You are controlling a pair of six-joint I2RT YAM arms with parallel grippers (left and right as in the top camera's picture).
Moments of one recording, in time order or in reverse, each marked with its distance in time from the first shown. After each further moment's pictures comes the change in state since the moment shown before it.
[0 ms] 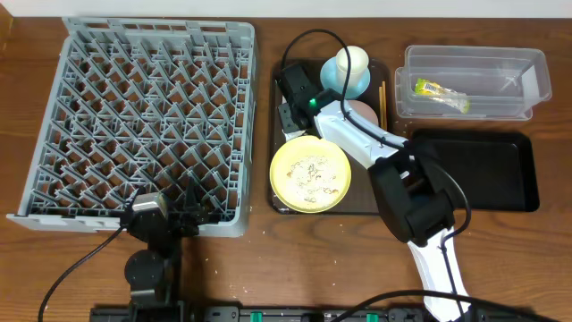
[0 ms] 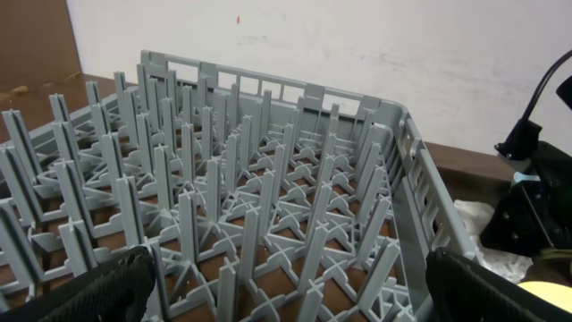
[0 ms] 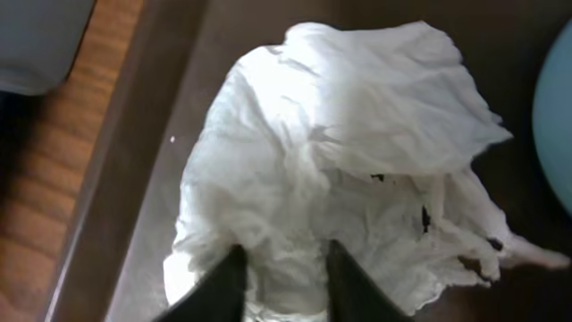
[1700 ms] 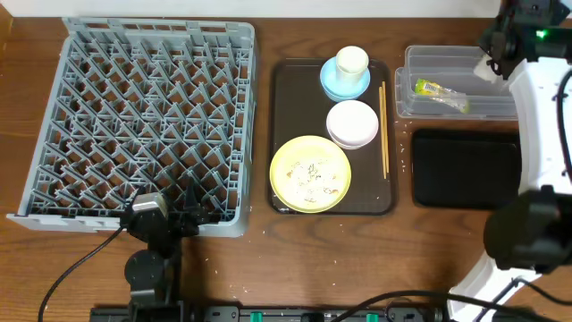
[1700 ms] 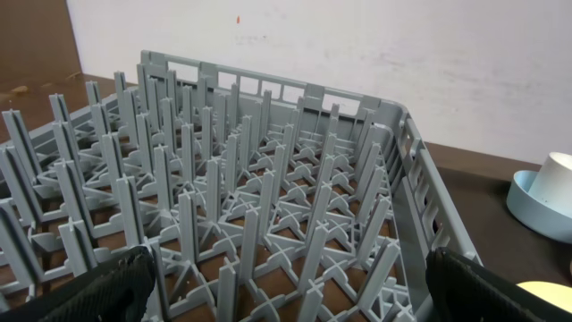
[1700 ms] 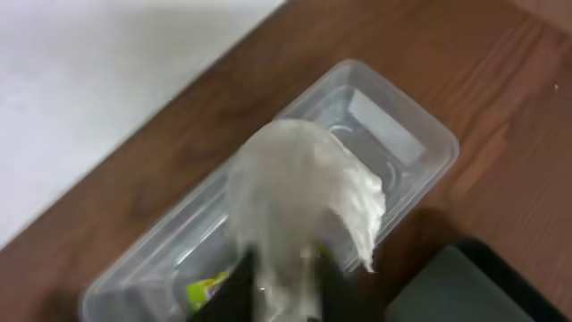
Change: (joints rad) left arm 0.000 0.000 0.000 0.000 0.000 0.000; right arm -0.685 -0.360 0.180 -0.346 0.261 0.323
